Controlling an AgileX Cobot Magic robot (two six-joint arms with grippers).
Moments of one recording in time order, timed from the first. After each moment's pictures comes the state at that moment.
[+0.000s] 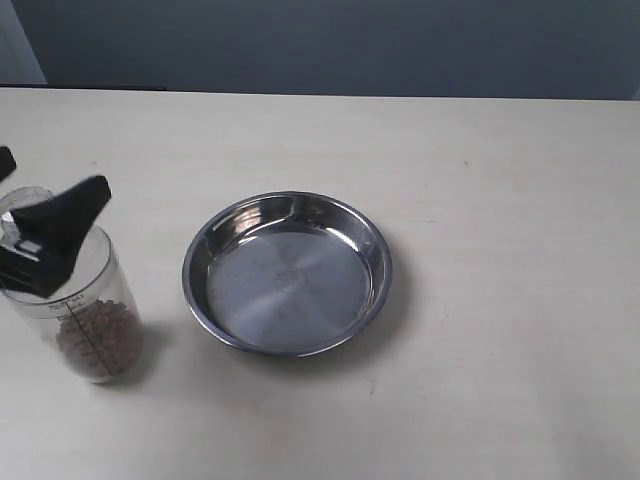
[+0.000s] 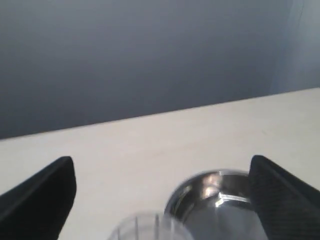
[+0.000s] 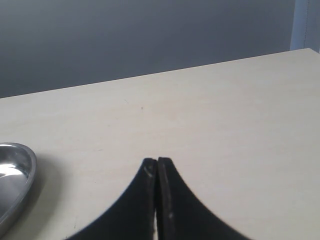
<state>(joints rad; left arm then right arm) -0.04 0.87 -0.14 0.42 -0.62 -0.41 -0.03 0.00 0.00 0.20 0.31 0.00</state>
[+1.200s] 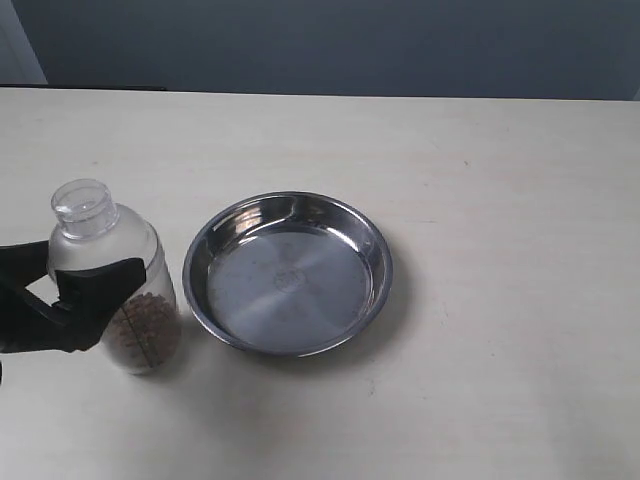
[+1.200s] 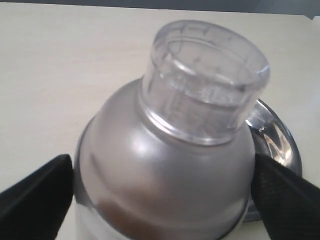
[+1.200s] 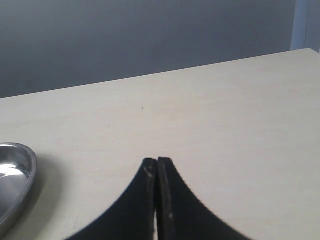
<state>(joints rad) -0.04 0.95 -0.12 0.91 -0.44 -1.01 -0.03 0.00 0.00 0.20 0.31 0.00</state>
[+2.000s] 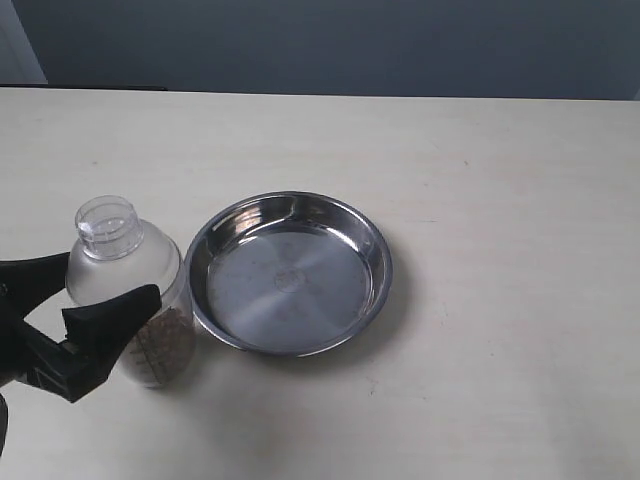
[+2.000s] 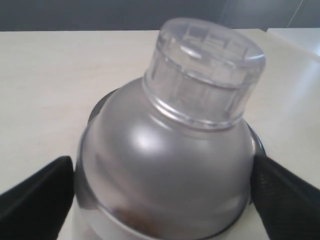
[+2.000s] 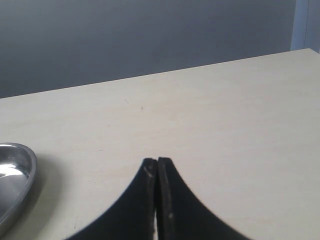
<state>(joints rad) -0.04 0.99 -0.01 0.71 -0.73 -0.70 -0.03 0.00 0.00 0.20 0.31 0.00</state>
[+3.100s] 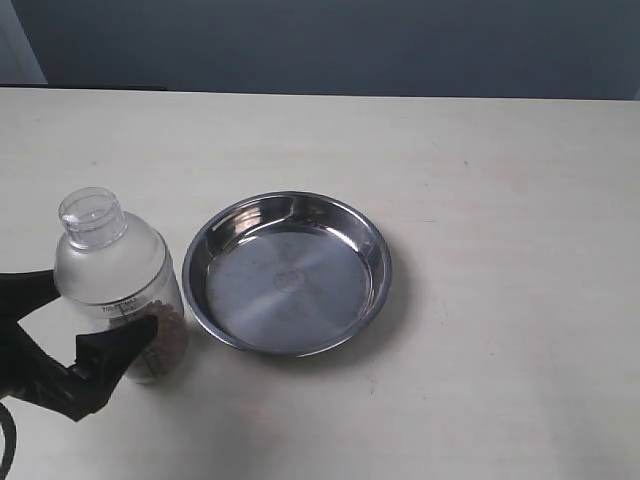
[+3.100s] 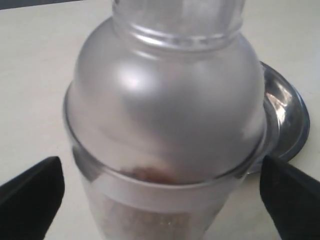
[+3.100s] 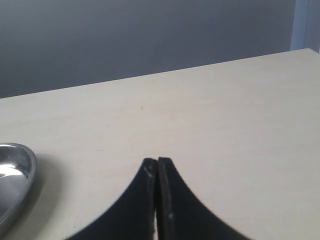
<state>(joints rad) -0.04 1.02 0.00 0.70 -0.62 -0.58 -0.03 0.00 0.00 0.20 0.31 0.00</state>
